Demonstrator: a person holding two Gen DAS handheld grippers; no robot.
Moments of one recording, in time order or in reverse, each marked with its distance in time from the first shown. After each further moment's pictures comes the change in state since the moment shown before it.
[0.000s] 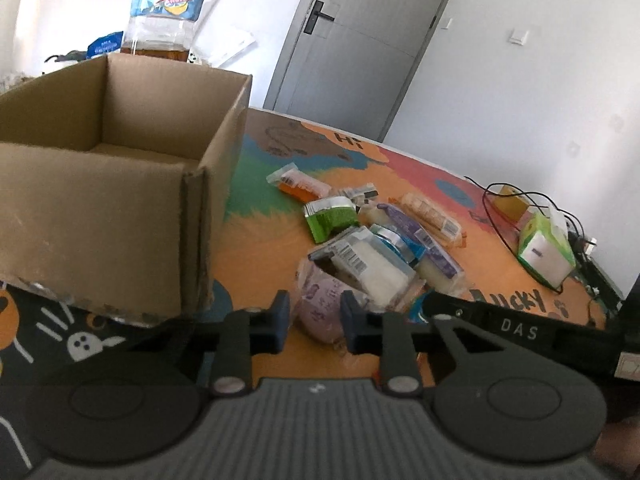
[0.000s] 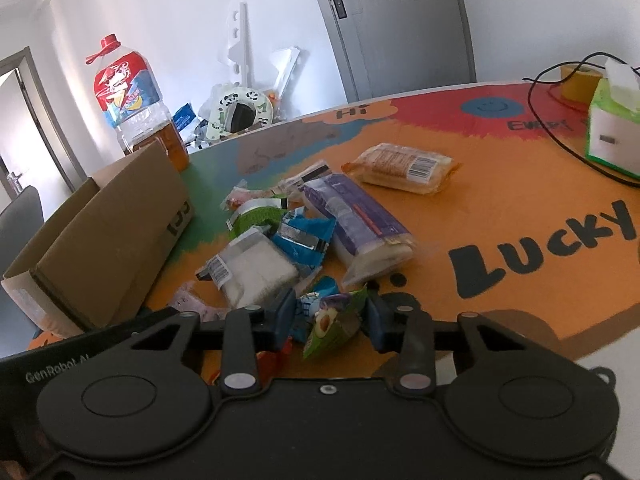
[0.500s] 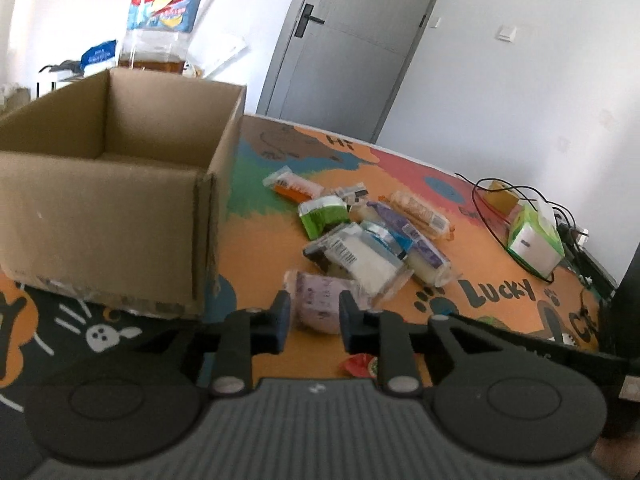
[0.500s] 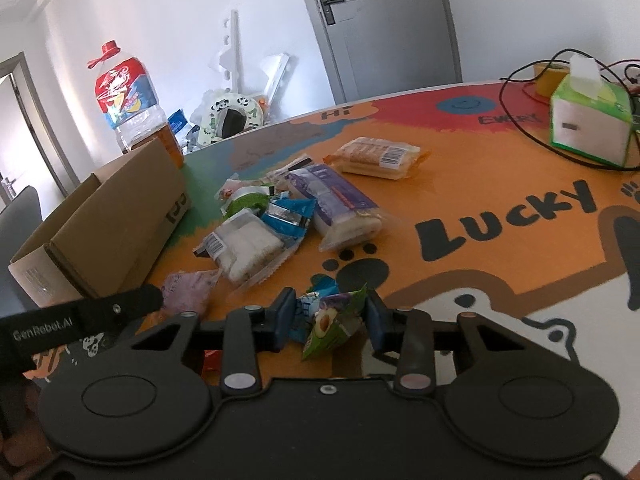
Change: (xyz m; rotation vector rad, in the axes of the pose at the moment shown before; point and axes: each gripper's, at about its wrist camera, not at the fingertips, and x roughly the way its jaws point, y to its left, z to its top) left arm -0.019 -0.007 -0.001 0.043 -0.011 -0.003; right arm -0.028 -0.010 -0.018 0.016 -0.021 -0.026
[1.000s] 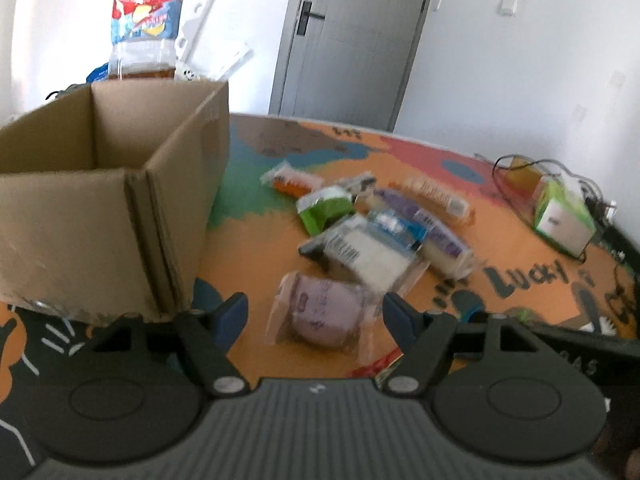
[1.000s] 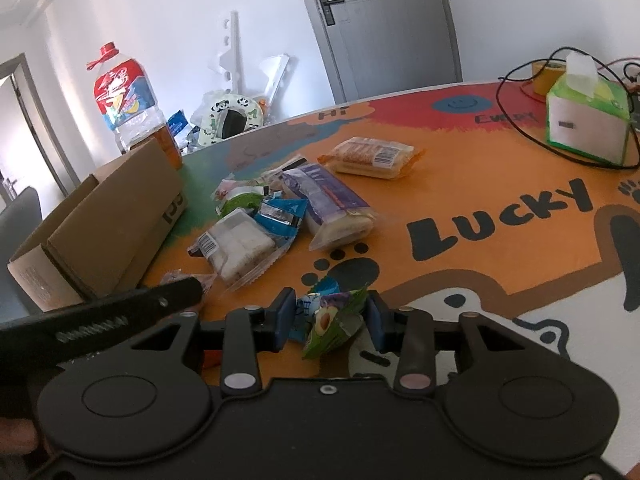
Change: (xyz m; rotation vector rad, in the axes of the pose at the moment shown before) left arm 0.031 -0.021 -0.006 0.088 0.016 0.102; right arm 0.001 -0.004 -0.001 -0.012 0.000 0.006
